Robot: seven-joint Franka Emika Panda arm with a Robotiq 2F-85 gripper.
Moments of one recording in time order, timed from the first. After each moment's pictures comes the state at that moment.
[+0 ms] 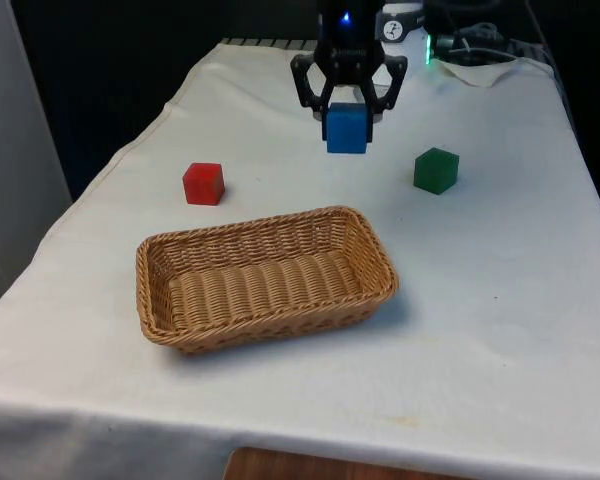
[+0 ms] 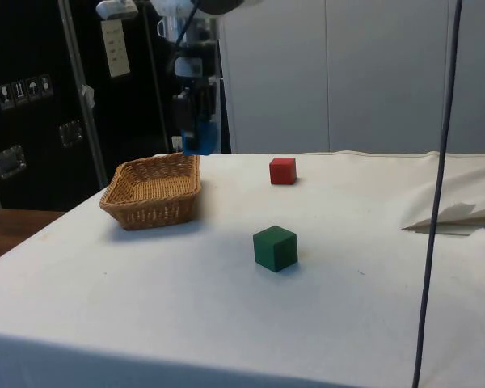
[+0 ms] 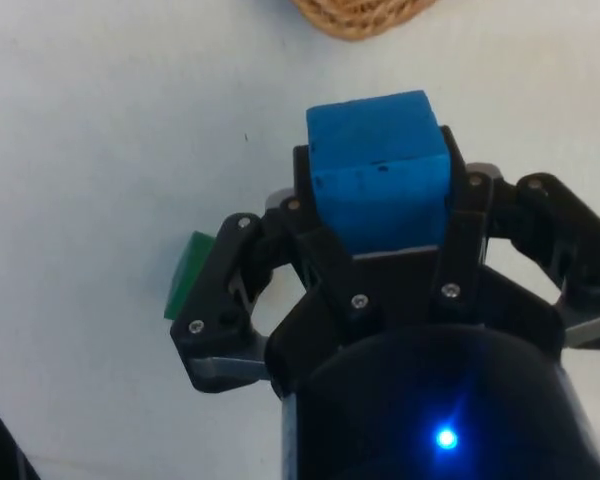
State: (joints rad) arm 0.04 0.22 -0.10 -2.11 0.01 2.44 -0.09
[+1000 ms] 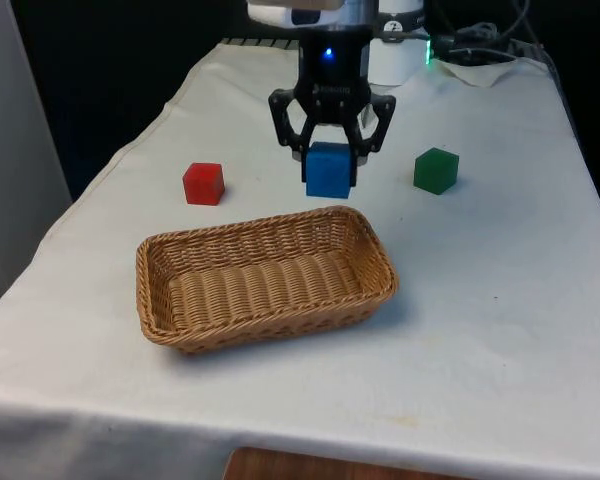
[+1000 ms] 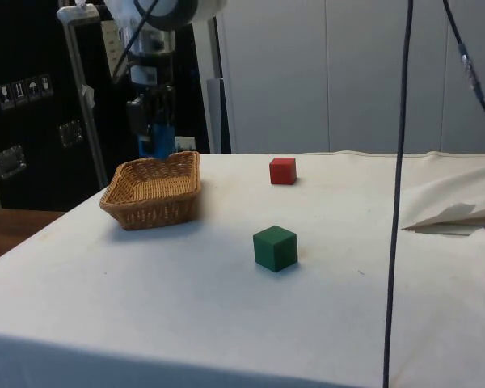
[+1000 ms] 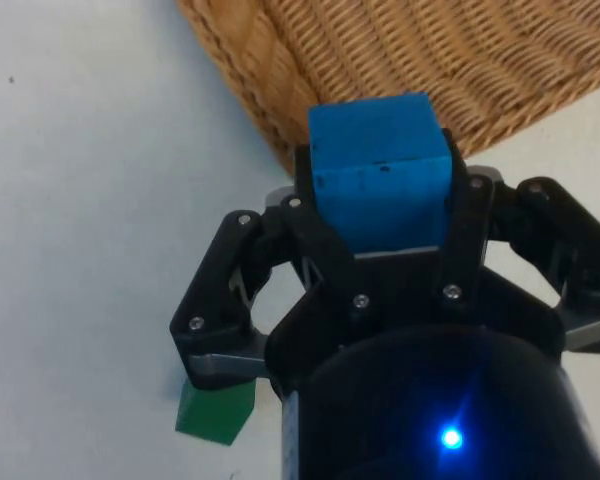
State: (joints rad) arm 0.04 0.46 -0.10 -1.79 0.01 2.41 -0.06
